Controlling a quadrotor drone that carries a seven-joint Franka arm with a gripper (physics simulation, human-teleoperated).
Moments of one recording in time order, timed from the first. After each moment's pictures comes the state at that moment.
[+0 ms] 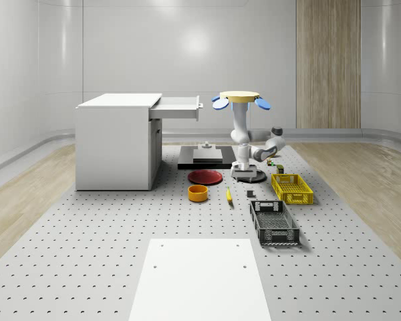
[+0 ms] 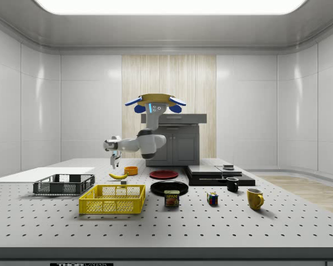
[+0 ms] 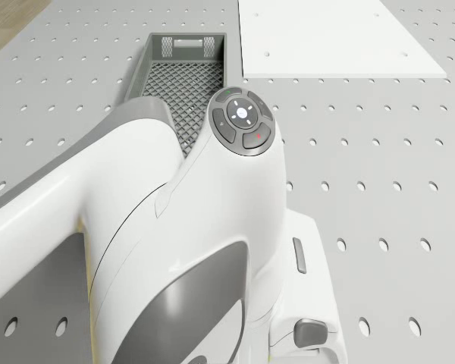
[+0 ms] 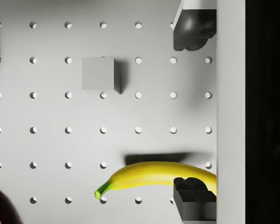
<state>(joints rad) 1.35 -1.58 -1.45 -2.78 1.67 1.62 -0.20</state>
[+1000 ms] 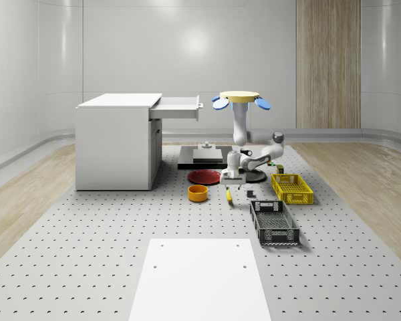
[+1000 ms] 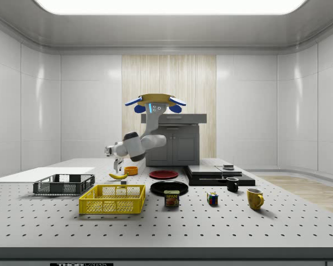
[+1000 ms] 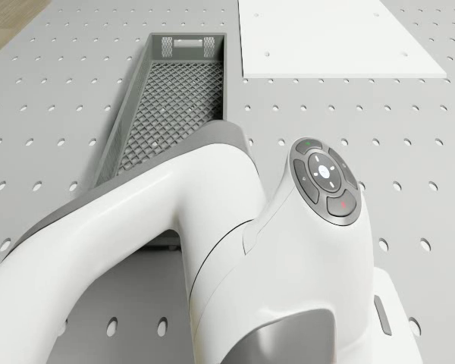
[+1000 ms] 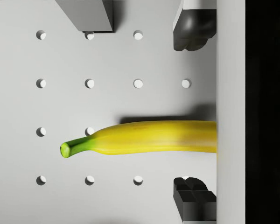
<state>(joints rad) 1.65 -1.55 -1.26 -2.69 1.86 1.69 -0.43</state>
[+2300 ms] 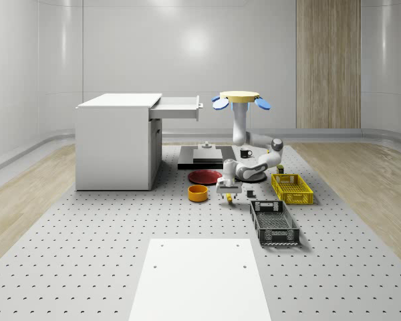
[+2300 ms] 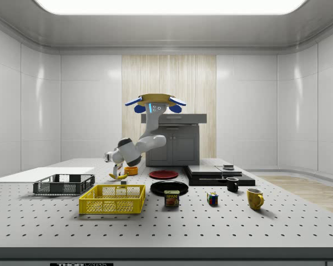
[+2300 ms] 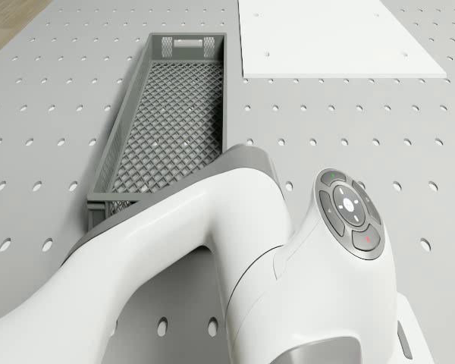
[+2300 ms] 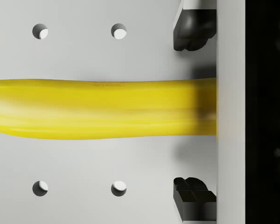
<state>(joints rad) 1.79 -1.45 -1.14 -2.55 1.99 1.70 -0.47</state>
